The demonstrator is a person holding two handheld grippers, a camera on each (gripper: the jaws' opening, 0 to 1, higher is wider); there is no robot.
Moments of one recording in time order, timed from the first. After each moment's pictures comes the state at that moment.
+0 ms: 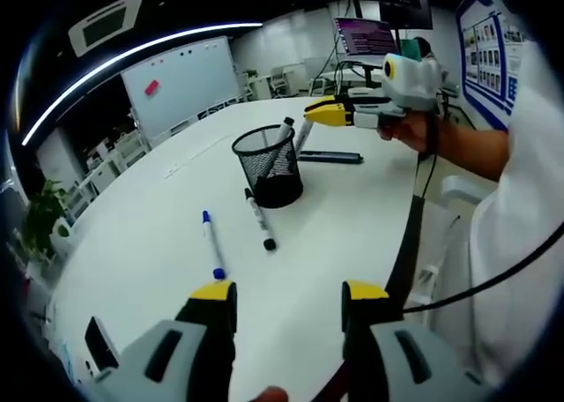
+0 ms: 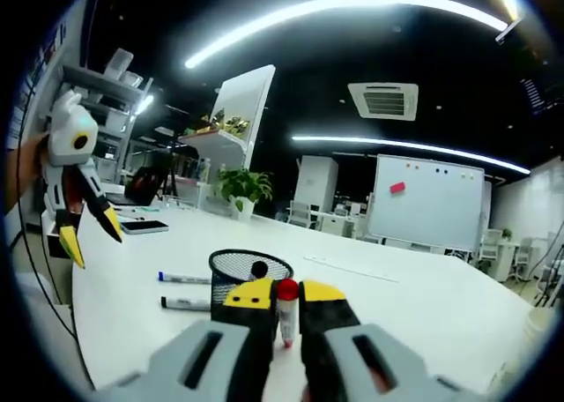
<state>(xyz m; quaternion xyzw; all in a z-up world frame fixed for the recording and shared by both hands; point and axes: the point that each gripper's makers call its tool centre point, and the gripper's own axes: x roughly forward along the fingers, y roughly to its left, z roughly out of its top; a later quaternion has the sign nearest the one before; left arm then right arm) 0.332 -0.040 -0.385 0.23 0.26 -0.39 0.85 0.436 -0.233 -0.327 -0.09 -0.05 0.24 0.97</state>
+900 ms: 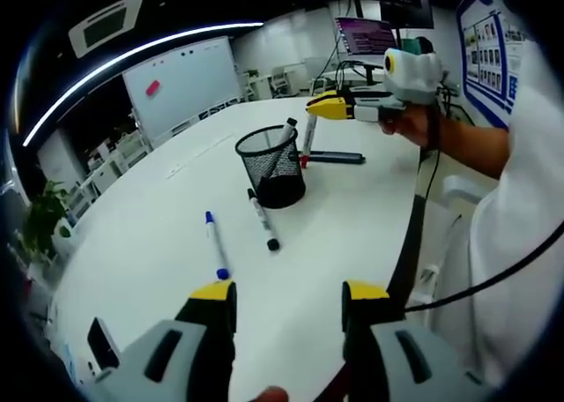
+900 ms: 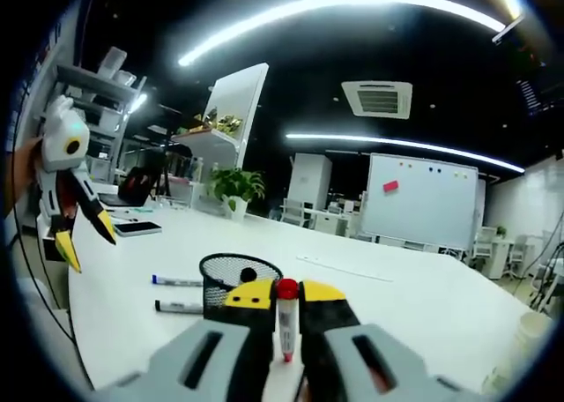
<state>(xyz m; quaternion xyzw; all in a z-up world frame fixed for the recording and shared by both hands) 0.335 -0.038 -0.382 0.23 0.26 -0.39 0.85 0.441 -0.242 -0.322 -0.09 -0.05 0.22 0.97</state>
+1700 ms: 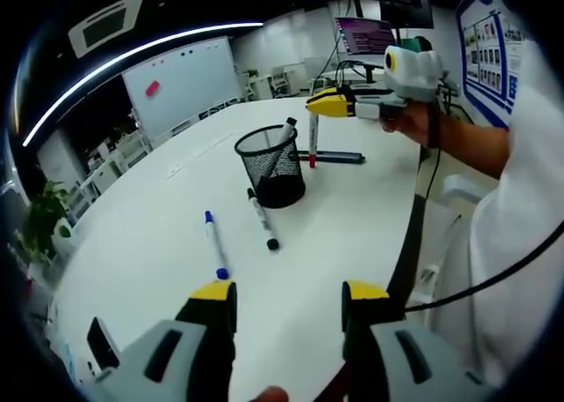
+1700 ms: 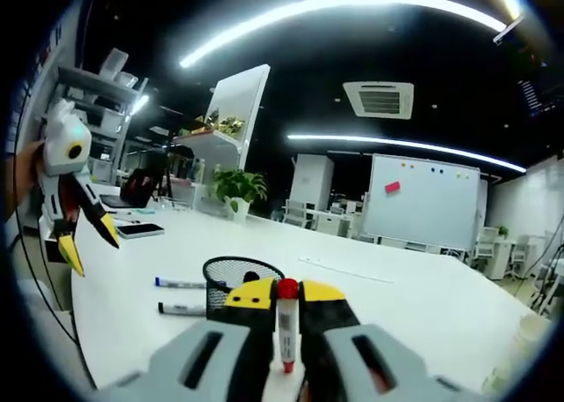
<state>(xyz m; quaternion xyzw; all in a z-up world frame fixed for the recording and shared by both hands) 0.335 -0.038 -0.383 0.23 0.26 -0.39 0.85 0.439 -0.240 -0.319 -0.09 -0.05 0.22 0.97</state>
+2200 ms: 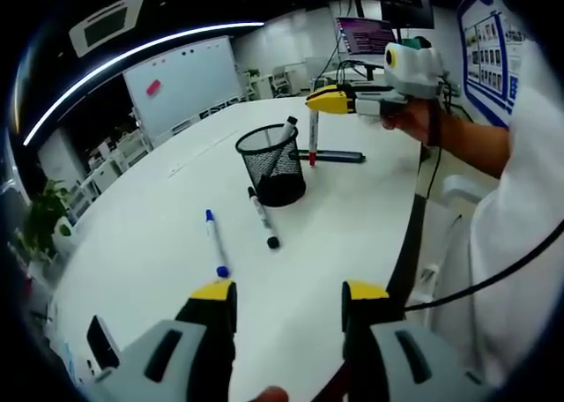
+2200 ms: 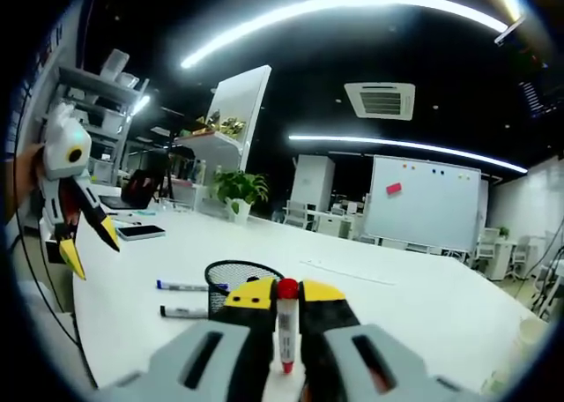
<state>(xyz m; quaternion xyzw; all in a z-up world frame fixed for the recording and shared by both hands) 0.335 -0.037 -0.383 0.23 0.26 -0.39 0.85 0.437 -0.237 -0.315 -0.09 -0.05 0.23 0.97</state>
